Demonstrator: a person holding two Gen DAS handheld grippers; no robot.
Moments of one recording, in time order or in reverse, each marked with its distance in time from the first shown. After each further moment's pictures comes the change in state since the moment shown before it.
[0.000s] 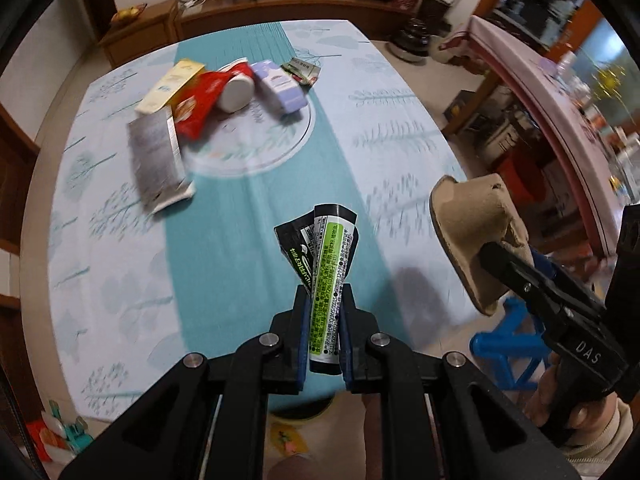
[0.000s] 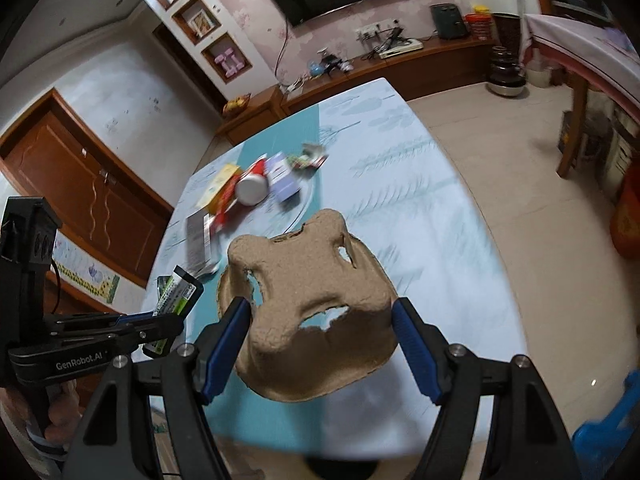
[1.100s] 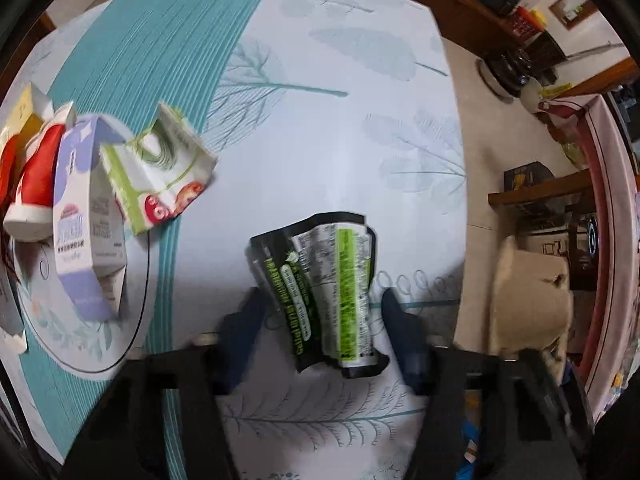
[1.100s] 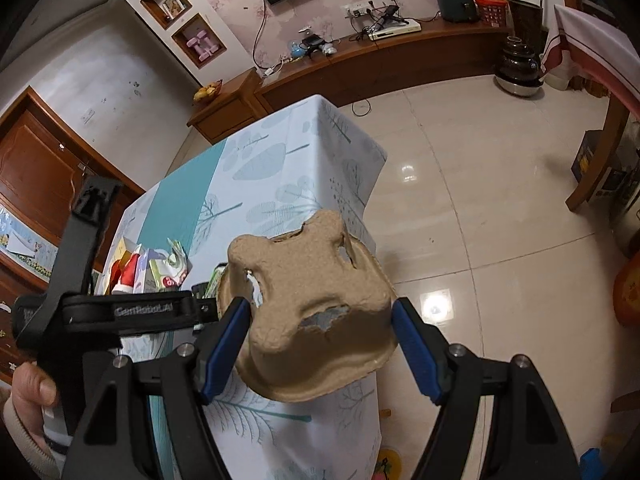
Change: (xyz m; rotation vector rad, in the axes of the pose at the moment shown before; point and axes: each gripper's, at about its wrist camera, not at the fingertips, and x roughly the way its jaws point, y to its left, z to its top) left arm 0.257 -0.069 0.290 -0.432 0.170 0.055; right arm 0.151 -0.170 0.226 -0.063 0.137 -0.001
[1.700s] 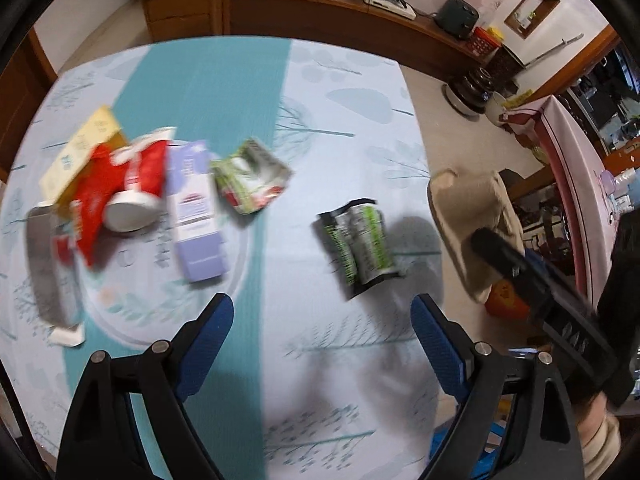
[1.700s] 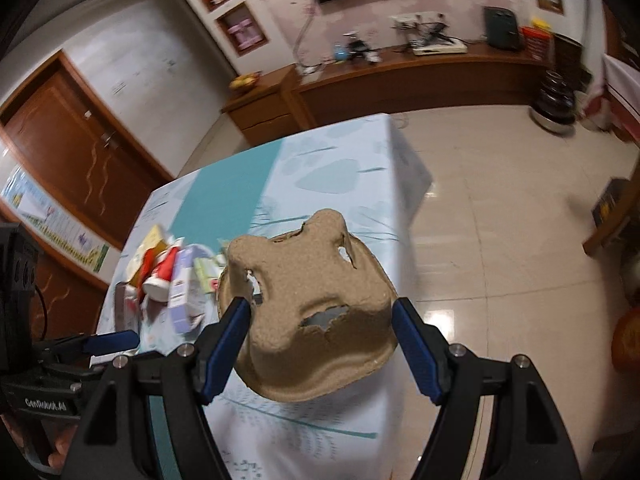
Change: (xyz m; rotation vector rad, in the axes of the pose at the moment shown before) left arm -0.095 0.054 -0.052 0.085 -0.151 -0.066; right arm -0.006 0.055 0.018 -0.120 -0.011 0.028
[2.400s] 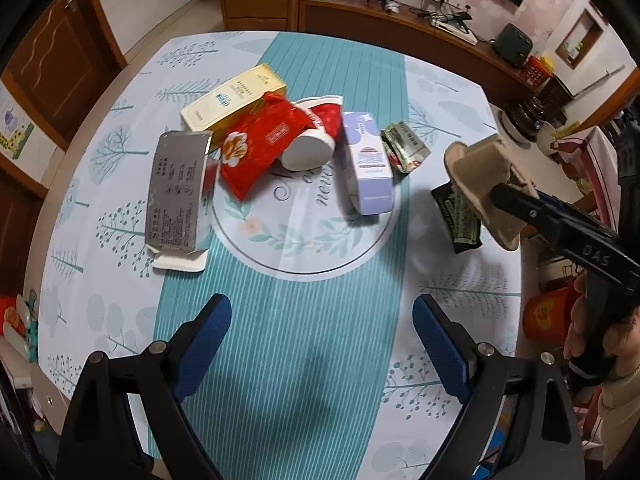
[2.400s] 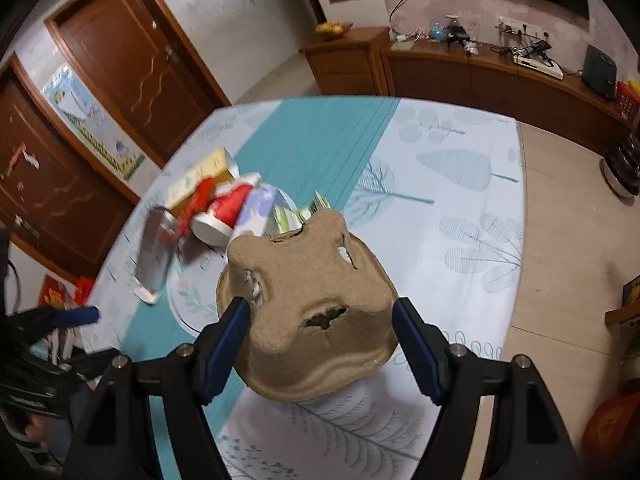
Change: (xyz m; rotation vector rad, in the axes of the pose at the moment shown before) left arm -0.069 0.097 -0.072 -0.117 -0.078 0.171; right arm 0.039 0.095 0.002 -0.310 0.158 0.129
